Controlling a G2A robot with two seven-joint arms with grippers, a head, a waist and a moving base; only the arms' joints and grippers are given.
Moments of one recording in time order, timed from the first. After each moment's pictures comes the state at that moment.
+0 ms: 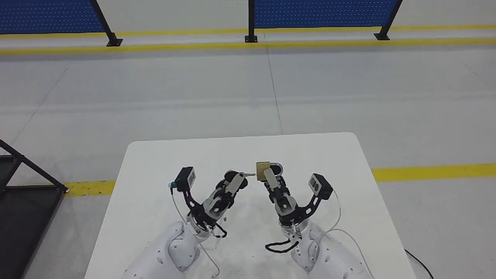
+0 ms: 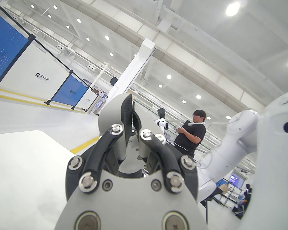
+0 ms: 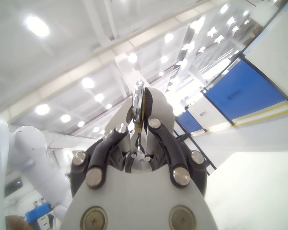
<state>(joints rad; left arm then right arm) 1.50 -1.17 -0.95 -1.46 0.55 -1.01 0.50 -1.40 -1.33 0.80 -1.29 -0.67 -1.01 -0.81</state>
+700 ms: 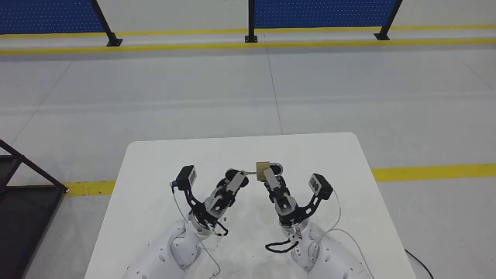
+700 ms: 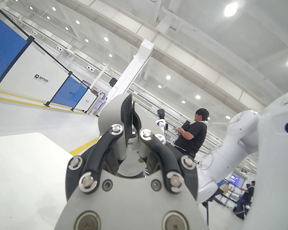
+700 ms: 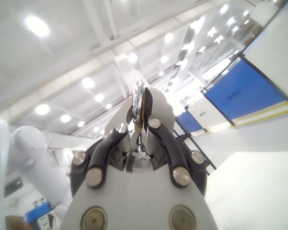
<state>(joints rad) 1.48 -1.17 -0.93 -1.44 0.57 -1.01 0.53 -1.40 -1.33 0.80 -1.29 -0.67 -1.01 -0.81</state>
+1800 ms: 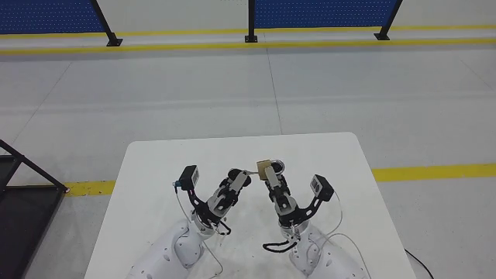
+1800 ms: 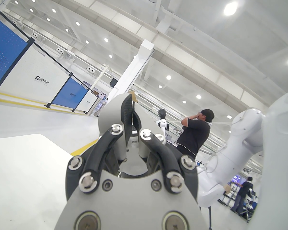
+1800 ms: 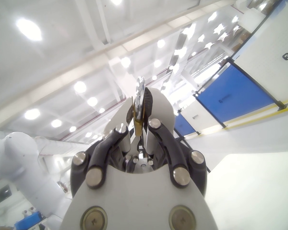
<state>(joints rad) 1.48 -1.21 -0.93 -1.41 0.61 -1.01 0.56 -1.45 -1.34 0.84 -1.36 -0.66 -0.93 -0.77</state>
